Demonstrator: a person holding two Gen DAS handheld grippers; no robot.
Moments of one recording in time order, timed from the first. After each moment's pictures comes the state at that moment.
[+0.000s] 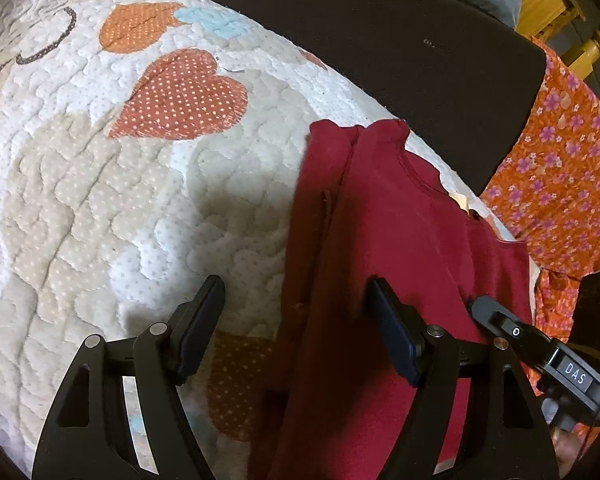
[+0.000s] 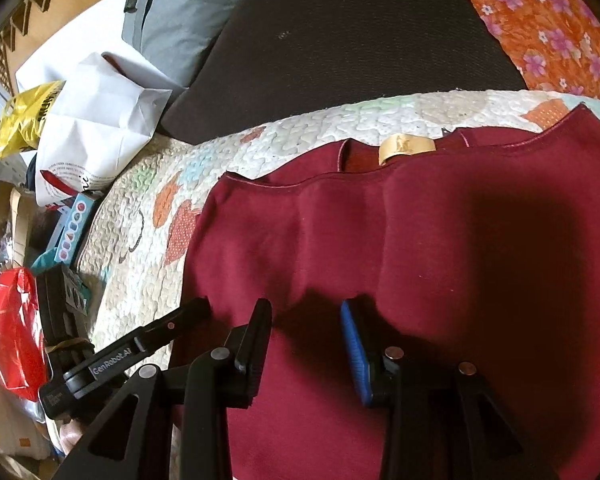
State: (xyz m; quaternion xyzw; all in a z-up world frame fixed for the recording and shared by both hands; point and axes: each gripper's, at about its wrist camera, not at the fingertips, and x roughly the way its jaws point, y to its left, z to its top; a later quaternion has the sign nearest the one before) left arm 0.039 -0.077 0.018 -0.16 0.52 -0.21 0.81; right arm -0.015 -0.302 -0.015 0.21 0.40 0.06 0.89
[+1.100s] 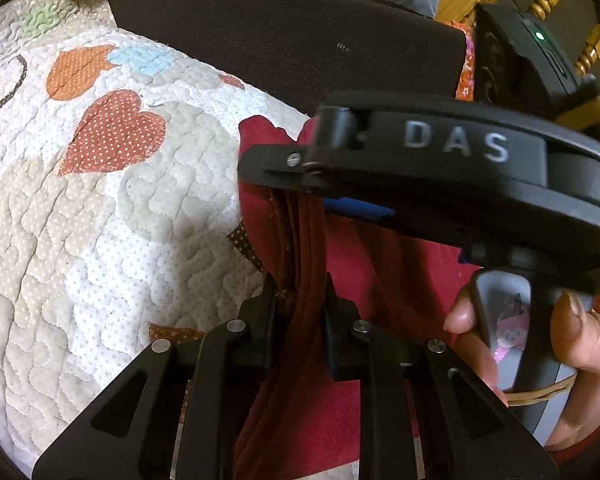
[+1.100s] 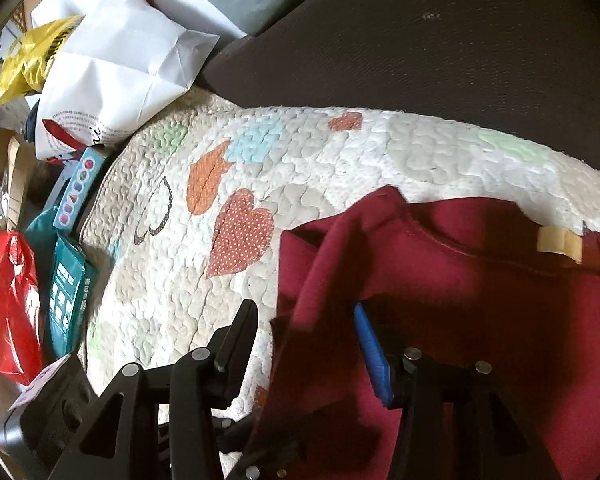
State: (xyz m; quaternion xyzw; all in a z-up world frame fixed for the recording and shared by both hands) left arm 0.016 -0.107 0.050 -0.15 0.47 -0.30 0.82; right arm 0.083 -0.203 0.016 0.13 0.47 0.10 0.87
